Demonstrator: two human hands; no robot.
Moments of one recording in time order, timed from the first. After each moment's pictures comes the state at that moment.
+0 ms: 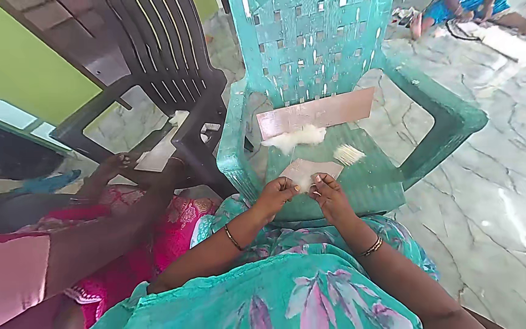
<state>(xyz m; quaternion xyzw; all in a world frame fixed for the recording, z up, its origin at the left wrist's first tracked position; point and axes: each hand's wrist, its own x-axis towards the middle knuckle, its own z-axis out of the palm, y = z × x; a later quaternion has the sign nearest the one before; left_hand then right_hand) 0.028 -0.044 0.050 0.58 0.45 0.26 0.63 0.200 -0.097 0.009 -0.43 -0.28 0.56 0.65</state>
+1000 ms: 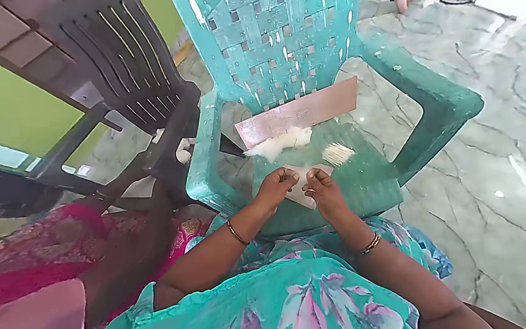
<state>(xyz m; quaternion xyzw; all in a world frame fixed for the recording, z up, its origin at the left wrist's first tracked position) 0.090 -0.003 0.050 0.61 0.46 0.26 0.59 0.230 -0.070 0.008 -0.46 -0.25 0.54 0.66</state>
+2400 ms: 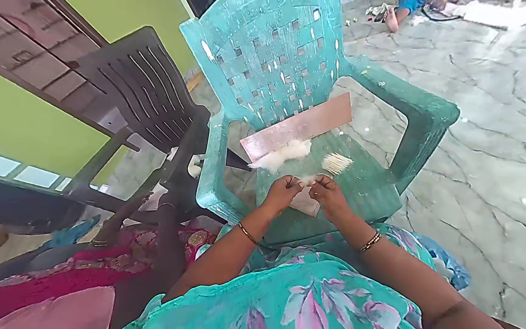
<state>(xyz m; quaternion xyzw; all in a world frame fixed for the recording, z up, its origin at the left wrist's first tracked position) 0.104 0.005 0.050 0.69 0.46 0.20 0.52 0.247 -0.061 -0.009 -0.44 -0.25 0.51 0.69</state>
